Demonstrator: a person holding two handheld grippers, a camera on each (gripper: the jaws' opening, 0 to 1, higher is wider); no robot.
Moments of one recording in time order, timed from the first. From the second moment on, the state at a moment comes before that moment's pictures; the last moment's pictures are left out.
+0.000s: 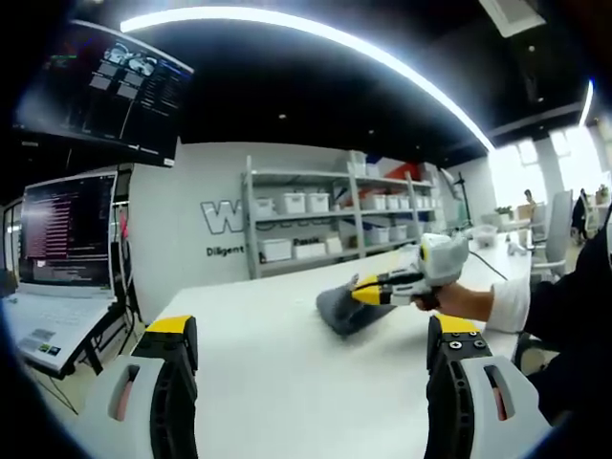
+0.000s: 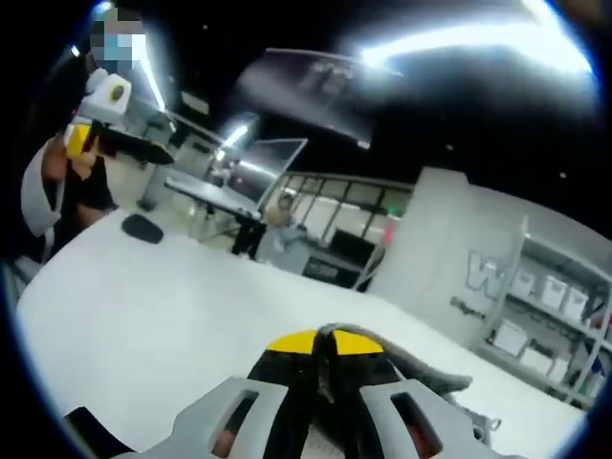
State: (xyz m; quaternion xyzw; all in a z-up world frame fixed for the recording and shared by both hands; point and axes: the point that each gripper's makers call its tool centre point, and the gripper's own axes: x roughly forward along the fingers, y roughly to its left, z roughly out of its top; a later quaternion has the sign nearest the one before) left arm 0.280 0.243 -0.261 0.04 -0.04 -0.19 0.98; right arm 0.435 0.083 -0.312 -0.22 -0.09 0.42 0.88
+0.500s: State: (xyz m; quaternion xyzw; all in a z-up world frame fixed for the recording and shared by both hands) left arm 0.279 0.243 -0.261 0.04 -0.04 -0.19 0.98; right arm 0.424 0.109 -0.335 -0.25 -0.08 0.45 0.85
